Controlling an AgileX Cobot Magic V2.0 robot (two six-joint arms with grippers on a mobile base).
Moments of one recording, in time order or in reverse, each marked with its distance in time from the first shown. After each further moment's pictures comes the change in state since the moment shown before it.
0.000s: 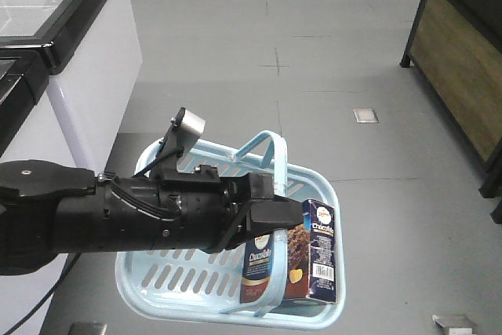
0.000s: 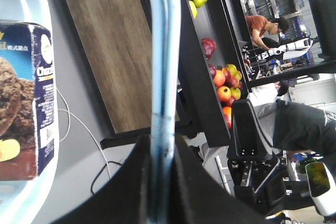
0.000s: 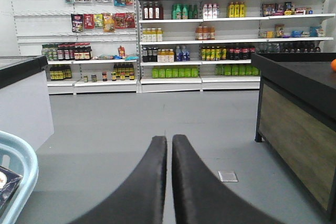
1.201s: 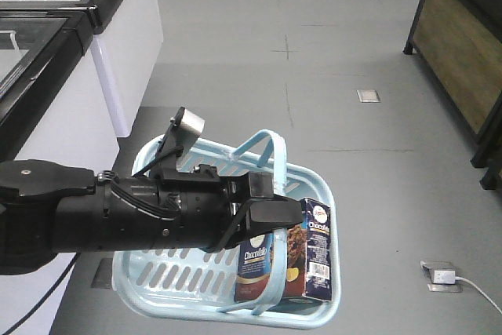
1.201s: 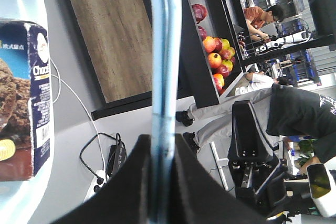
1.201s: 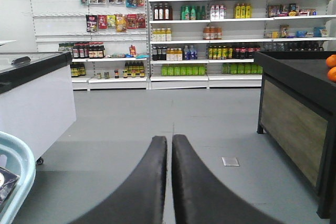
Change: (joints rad) left arm 0.001 0.000 0.000 0.000 -0.002 0.000; right arm 0.000 0.000 0.000 0.000 0.000 0.000
